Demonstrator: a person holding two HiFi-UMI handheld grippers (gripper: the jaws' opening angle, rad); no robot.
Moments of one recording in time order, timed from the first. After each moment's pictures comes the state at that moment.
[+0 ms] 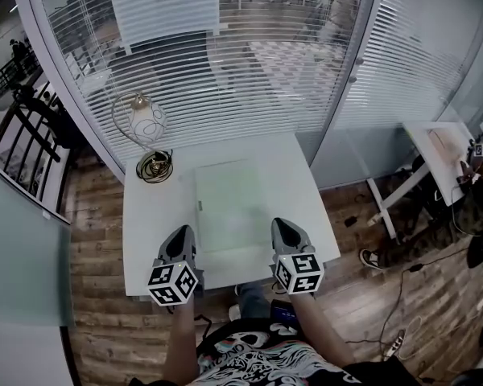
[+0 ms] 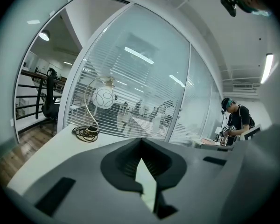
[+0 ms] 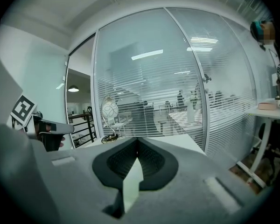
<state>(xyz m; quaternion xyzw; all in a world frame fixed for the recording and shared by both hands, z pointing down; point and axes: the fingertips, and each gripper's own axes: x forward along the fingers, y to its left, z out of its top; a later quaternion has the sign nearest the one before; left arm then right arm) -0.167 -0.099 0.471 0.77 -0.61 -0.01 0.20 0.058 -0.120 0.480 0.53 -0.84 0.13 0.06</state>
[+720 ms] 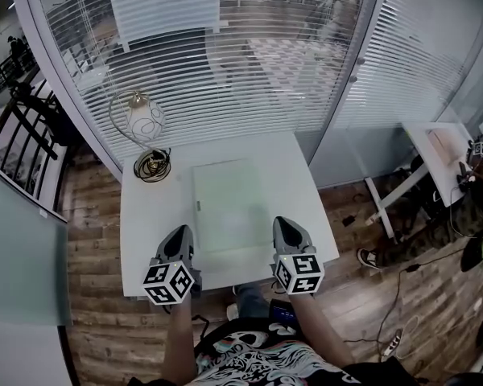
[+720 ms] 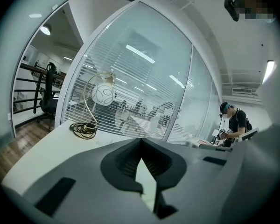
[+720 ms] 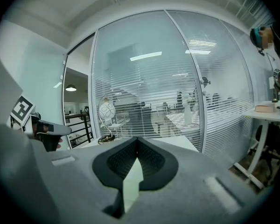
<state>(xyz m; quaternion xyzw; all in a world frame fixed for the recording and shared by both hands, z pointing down) -0.170 -0.105 0.476 0.77 -0.60 -0.02 0.22 0.063 -0.126 0.477 0.54 -0.83 0.12 0.05</state>
